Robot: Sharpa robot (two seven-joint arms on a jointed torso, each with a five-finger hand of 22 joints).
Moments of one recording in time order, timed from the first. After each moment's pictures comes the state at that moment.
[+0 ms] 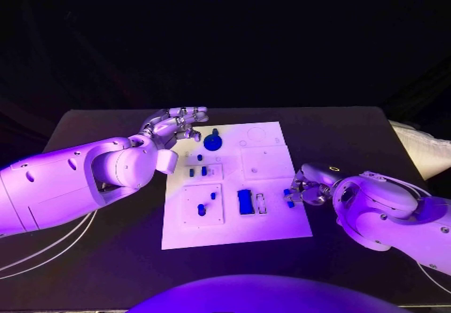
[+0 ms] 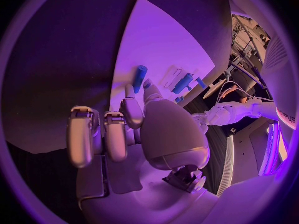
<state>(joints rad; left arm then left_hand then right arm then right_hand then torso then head) 1.15 -0.90 -0.03 1.59 0.14 -0.27 0.35 1.39 -0.11 0.42 -0.02 0.10 1.04 0.17 0.12 0.07 1.16 0.10 0.20 0.09 1.25 0.01 1.09 0.59 0.16 1.21 0.11 0.67 0.87 1.04 -1.04 -0.06 1.88 -1.57 -0.20 -0.59 1.36 0.04 -0.10 0.12 0.23 1.09 0.08 0.15 0.23 1.41 0.01 1.10 1.28 1.46 -0.07 1.53 1.31 0.06 1.47 0.03 1.43 1.31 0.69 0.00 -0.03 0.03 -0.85</state>
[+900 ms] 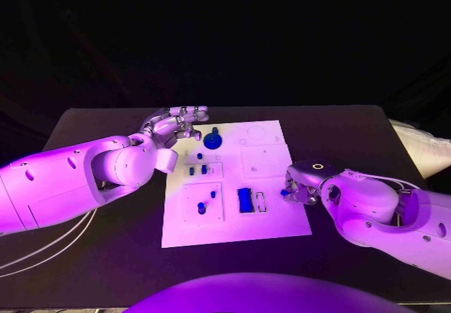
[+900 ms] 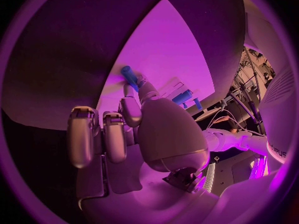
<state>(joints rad) 1.15 -0.90 -0.03 1.59 0.14 -0.26 0.34 1.39 -0.11 0.42 -0.03 0.10 1.04 0.17 0.12 0.07 1.16 0.10 0.20 0.09 1.24 0.01 1.09 0.59 0.16 1.21 0.11 0.67 0.86 1.03 -0.98 -0.04 1.88 -1.84 -0.04 -0.59 1.41 0.01 -0.01 0.06 0.16 1.12 0.08 0.13 0.22 1.41 0.01 1.07 1.27 1.47 -0.06 1.54 1.31 0.06 1.47 0.03 1.43 1.31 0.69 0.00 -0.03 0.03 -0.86</state>
